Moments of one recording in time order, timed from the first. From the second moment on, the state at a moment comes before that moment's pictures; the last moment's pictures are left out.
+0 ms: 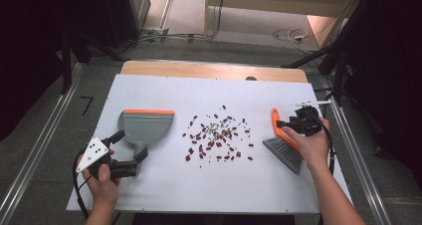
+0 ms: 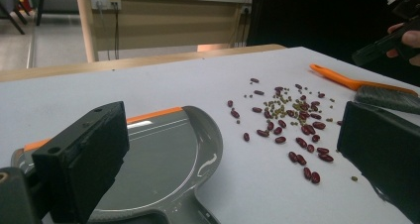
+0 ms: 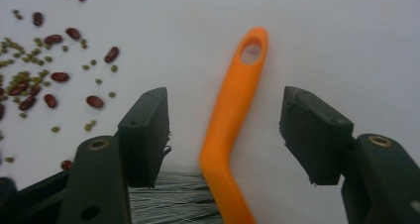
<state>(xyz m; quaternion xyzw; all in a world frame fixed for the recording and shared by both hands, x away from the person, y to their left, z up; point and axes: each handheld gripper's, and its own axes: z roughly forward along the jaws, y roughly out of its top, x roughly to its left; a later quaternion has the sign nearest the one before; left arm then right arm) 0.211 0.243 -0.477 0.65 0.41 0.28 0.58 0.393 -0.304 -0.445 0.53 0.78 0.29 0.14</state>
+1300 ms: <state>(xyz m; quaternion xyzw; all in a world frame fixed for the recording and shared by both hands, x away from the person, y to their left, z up) 0.212 0.255 -0.473 0.63 0.42 0.29 0.59 0.399 -0.275 -0.476 0.59 0.77 0.18 0.15</state>
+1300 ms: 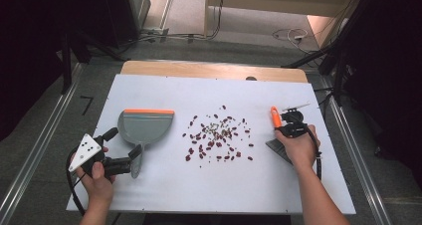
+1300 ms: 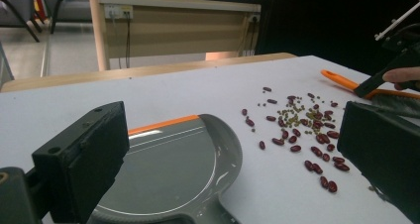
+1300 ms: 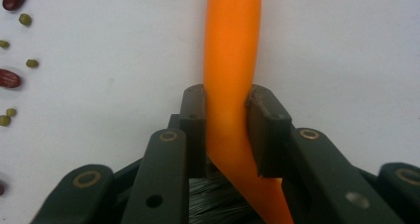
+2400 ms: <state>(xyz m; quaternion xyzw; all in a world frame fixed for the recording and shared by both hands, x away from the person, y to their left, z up) 0.222 0.170 -0.434 0.66 0.36 0.31 0.59 0.309 -0.330 -0.452 0.52 0.63 0.50 0.27</state>
